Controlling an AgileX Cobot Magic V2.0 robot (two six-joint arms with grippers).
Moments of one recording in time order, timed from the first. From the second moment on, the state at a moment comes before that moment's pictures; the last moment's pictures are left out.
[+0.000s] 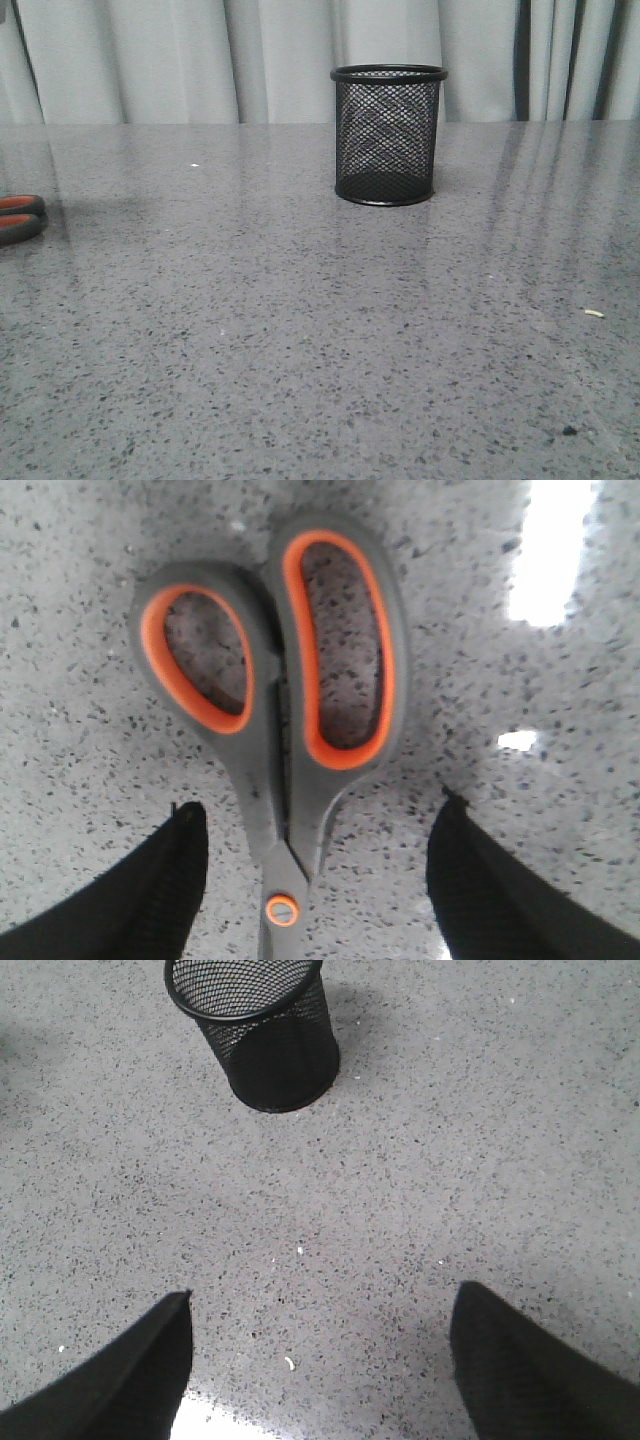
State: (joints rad) left arm -0.10 1.55 -1.22 -0.02 1.12 1.43; right arm 0.18 0.88 -0.97 0.29 0.93 -0.18
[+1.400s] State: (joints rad) left arm -0.01 1.73 -1.40 -0.23 1.23 1.51; right arm 0.18 0.88 -0.97 0.29 0.93 -0.18
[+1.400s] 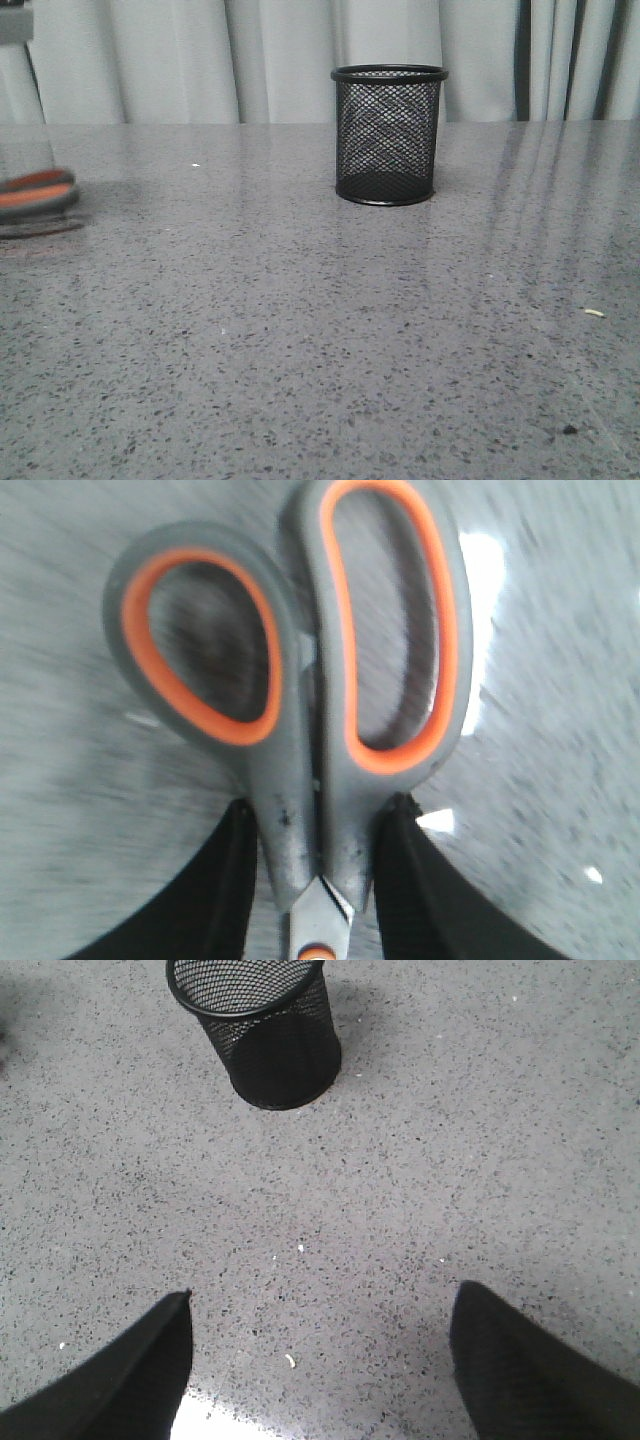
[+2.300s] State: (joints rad) left arm -0.64 1.62 -1.97 -0.11 1.26 1.16; right arm 0.18 0.88 -0.97 0.99 0.74 -0.46
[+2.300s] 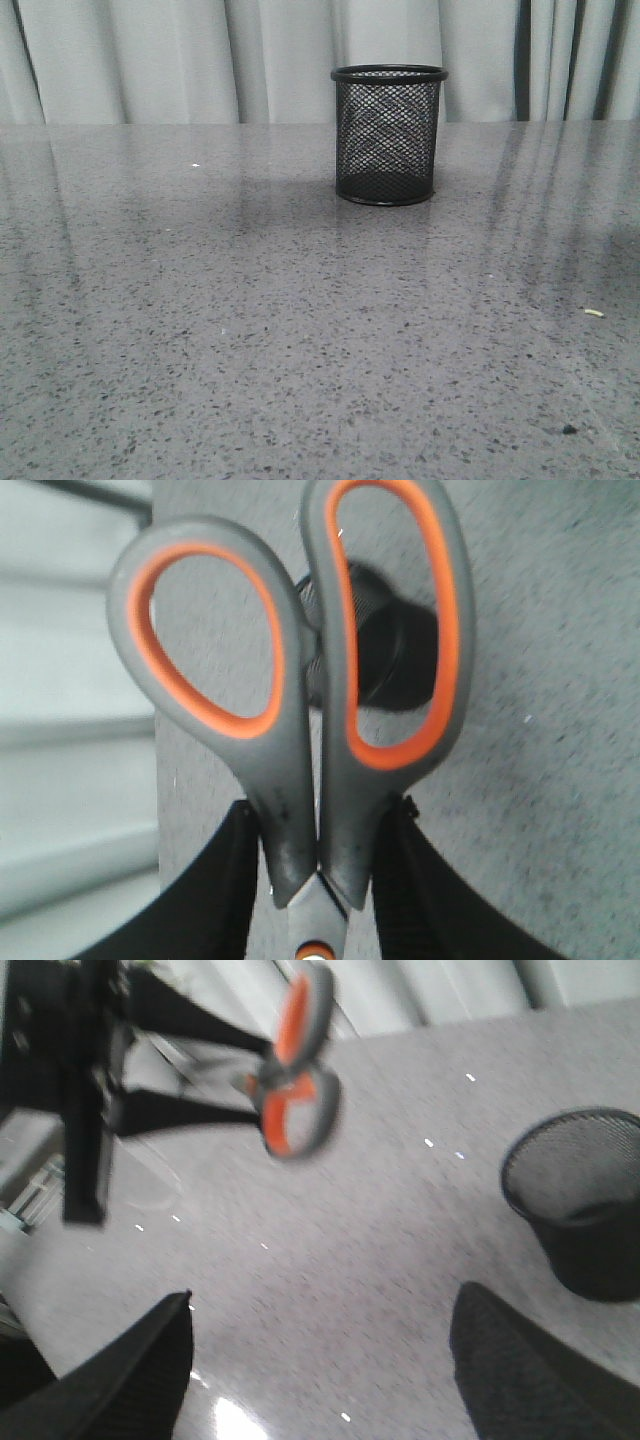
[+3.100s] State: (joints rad) left arm -0.96 1.62 -2.05 -0.01 1.27 1.06; right arm 0.18 0.88 -0.97 1.11 0.67 -0.50
